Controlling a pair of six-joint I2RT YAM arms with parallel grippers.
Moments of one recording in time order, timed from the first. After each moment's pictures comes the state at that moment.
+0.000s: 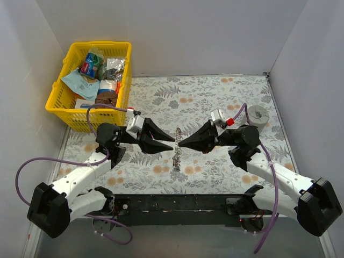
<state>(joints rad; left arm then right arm) -0.54 1.05 0.63 0.94 1.17 -0.45 0.68 1.05 0.59 0.98 -0.99 0.49</state>
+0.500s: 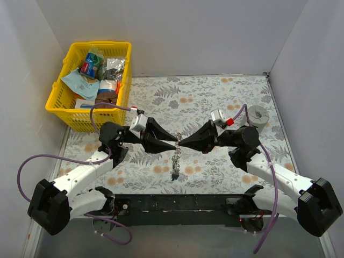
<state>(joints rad) -0.58 1.08 0.64 0.95 1.13 -0.47 0.68 1.05 0.57 0.98 -0.96 0.49</state>
